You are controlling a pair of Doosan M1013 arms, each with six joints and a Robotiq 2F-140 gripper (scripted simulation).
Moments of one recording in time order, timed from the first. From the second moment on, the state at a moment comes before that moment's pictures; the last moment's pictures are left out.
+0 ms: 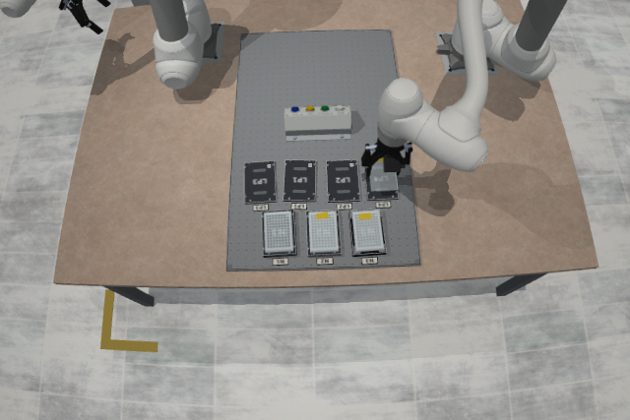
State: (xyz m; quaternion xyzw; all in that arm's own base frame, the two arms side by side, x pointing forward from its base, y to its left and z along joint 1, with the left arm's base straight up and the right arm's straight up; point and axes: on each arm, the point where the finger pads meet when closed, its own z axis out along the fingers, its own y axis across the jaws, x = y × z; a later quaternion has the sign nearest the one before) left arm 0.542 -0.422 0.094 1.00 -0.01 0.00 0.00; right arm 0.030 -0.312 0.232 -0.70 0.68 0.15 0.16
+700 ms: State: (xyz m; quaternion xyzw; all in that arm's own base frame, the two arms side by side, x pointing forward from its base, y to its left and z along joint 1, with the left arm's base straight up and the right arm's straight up) left arm 0.542 -0.422 0.122 1.00 -0.01 0.00 0.00; right arm 0.030 -0.312 0.232 -0.70 0.68 0.15 0.16
